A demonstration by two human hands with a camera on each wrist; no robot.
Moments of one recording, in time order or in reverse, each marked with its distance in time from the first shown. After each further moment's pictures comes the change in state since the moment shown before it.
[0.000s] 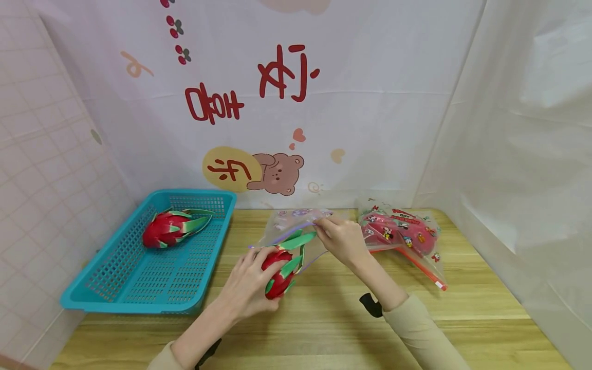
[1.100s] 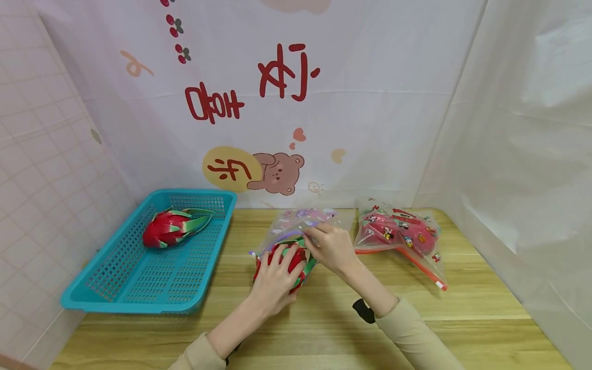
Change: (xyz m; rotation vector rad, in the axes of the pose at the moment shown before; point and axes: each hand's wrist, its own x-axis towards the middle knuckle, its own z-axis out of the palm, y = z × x) left_hand 0.011 0.020 0.051 0.255 0.000 0.062; right_hand -0.003 -0.022 0.011 0.018 -0.028 -0.029
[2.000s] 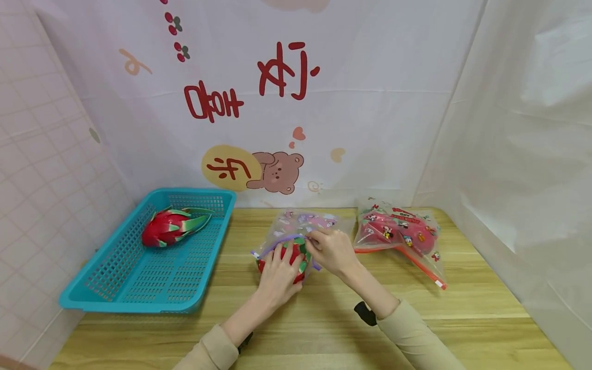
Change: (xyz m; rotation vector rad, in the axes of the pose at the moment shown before) left_hand 0.006 0.005 0.027 -0.053 -0.168 -0.139; right_hand -0.011 0.002 0.005 0.023 -0.067 0.055
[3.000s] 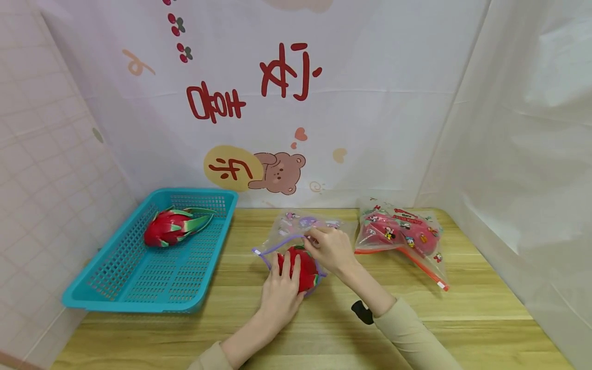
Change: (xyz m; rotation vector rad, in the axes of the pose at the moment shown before) left_hand -0.020 0.022 -0.010 0.087 0.019 -0.115; right_hand 0.004 -0.003 0.005 -0.007 -0.034 0.084
